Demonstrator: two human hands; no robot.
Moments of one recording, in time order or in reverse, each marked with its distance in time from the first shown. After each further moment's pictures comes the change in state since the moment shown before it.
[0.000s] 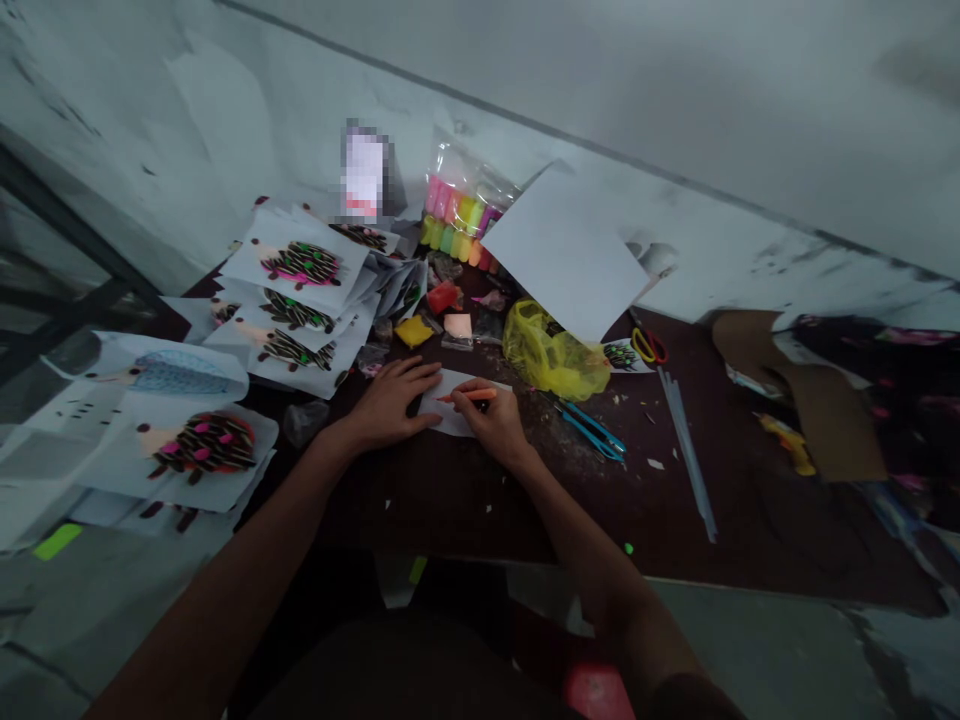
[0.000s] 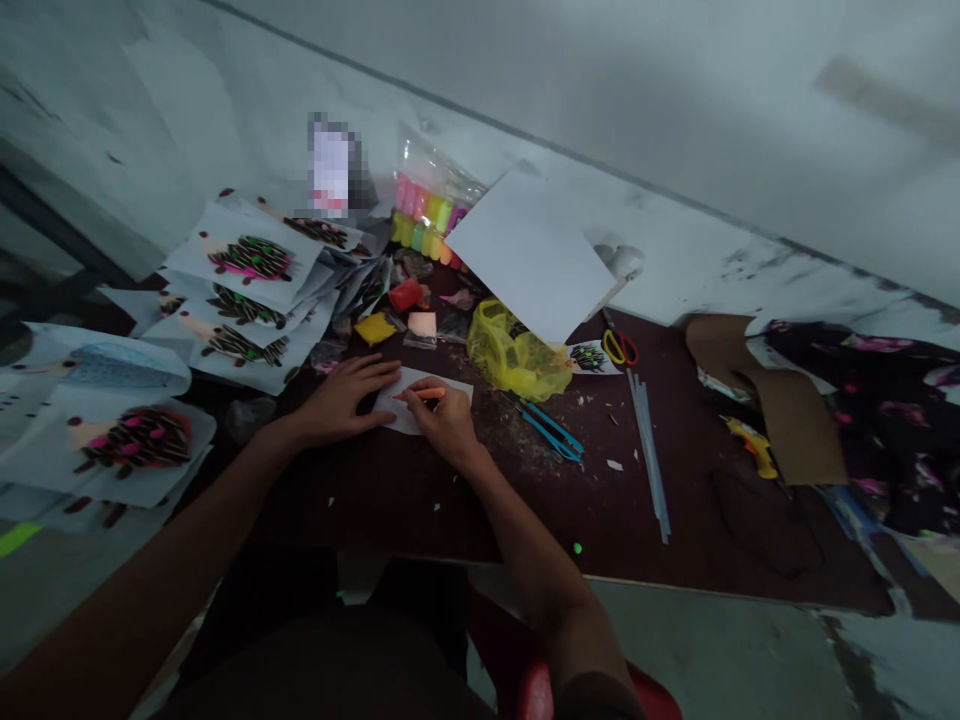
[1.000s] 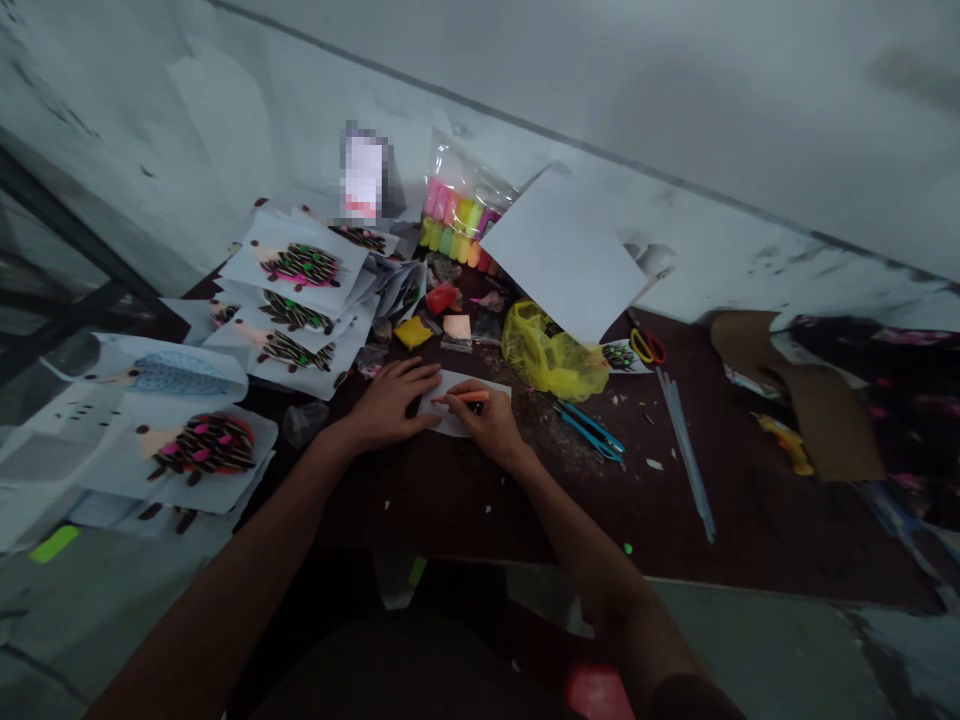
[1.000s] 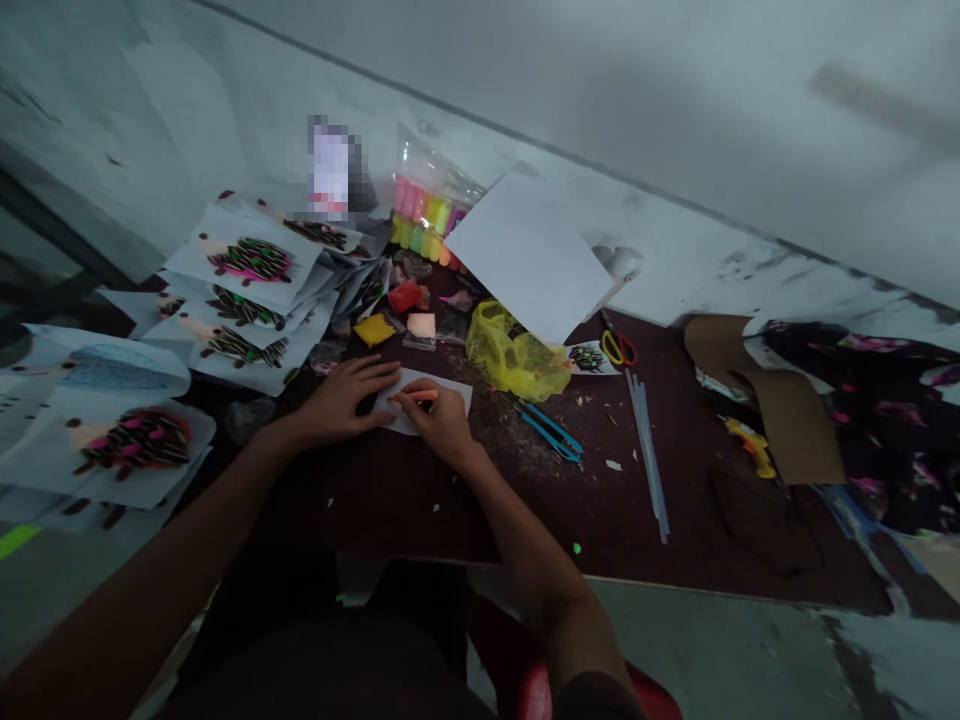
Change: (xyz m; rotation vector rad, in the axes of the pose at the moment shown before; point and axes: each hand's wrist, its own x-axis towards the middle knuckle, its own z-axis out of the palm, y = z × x) left_hand 0.000 -0.001 0.001 0.009 0.008 0.005; right_hand 0.002 0.002 0.003 -0.012 -0.078 -0.013
